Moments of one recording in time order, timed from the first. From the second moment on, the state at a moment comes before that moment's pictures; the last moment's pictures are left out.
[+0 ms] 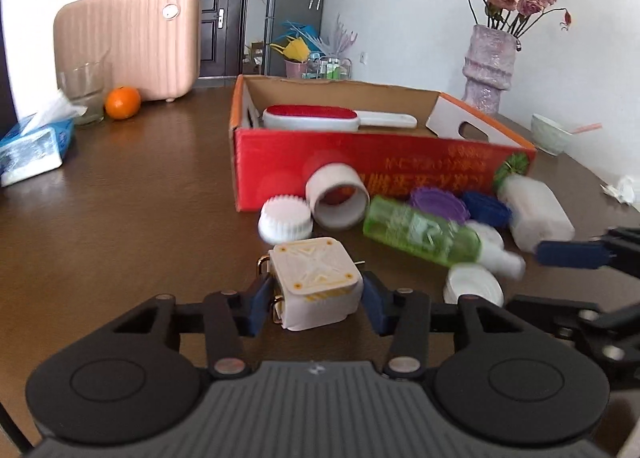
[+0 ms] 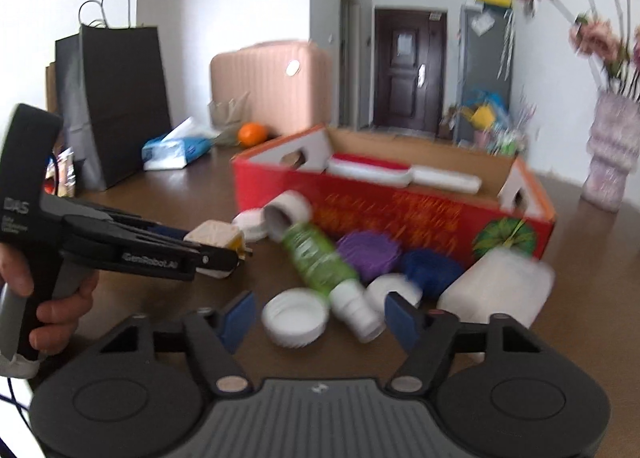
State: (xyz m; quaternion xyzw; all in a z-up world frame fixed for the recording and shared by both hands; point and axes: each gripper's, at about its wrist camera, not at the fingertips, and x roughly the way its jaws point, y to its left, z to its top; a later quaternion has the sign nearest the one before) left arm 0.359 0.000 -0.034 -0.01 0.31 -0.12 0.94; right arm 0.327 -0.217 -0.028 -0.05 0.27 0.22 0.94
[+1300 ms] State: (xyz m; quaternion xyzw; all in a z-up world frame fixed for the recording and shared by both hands) left arm 0.245 0.017 0.010 -0.02 0.27 -0.09 0.96; right arm 0.235 -0.241 -0.005 -0.02 0.27 0.14 0.95
